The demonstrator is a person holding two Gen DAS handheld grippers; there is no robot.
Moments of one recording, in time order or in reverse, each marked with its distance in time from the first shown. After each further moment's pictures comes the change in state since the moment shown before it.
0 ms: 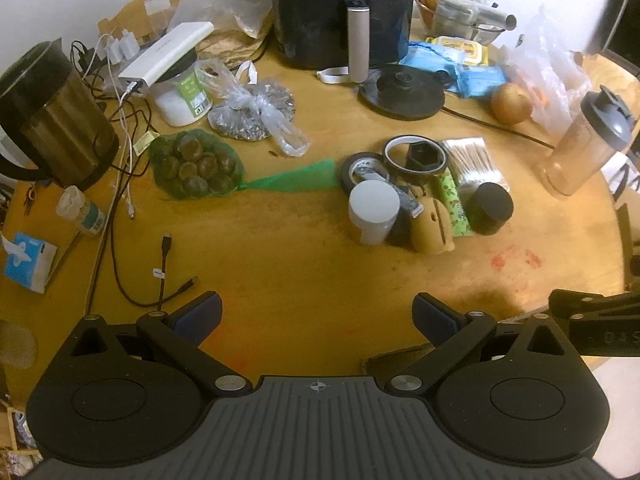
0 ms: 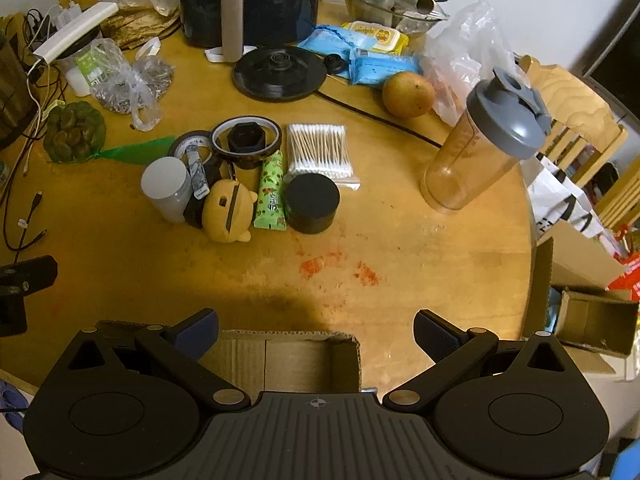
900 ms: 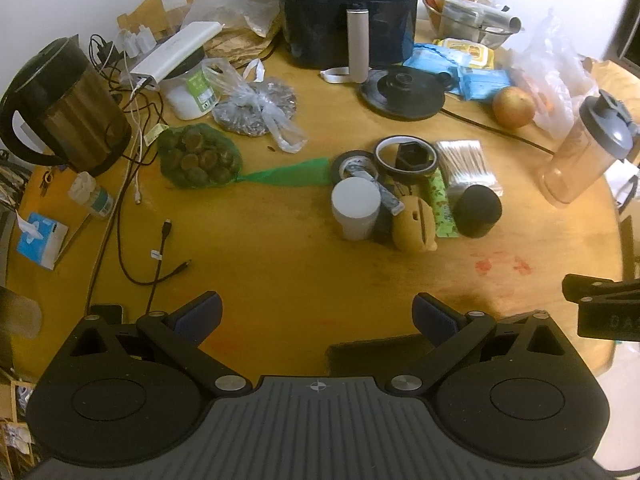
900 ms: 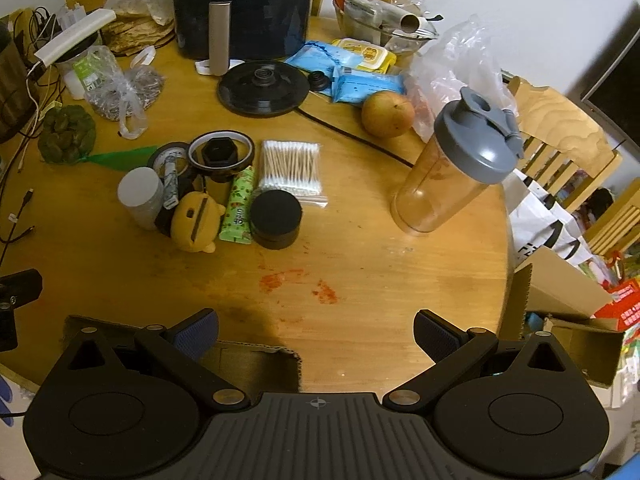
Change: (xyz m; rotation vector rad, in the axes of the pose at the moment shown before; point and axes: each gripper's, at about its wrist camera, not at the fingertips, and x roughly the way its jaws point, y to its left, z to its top) left arm -0.013 -0.036 -0.001 -0.089 0.022 0.072; right arm -0.007 -0.040 0.002 -0.014 -0.031 -0.042
